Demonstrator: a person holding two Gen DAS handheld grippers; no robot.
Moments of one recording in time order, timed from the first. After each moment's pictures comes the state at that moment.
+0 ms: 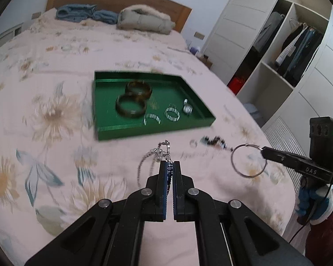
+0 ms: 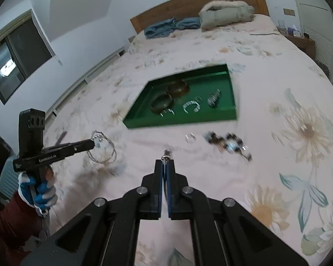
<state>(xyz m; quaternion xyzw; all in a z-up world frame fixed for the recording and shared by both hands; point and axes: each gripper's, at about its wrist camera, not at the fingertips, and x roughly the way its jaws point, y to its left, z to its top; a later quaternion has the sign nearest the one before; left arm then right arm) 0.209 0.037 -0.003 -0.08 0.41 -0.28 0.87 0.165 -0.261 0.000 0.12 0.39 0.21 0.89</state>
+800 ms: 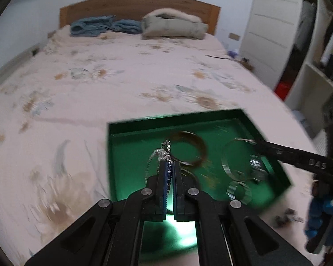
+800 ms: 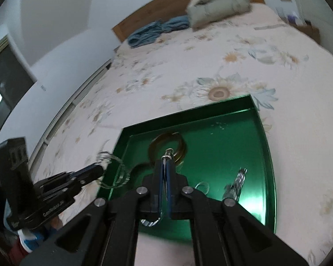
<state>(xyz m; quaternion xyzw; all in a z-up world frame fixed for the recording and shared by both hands) 0.408 -0.012 -0.028 0.01 0.40 -0.14 0.91 0.406 -0.240 -0.037 0.19 0.40 0.19 0.88</state>
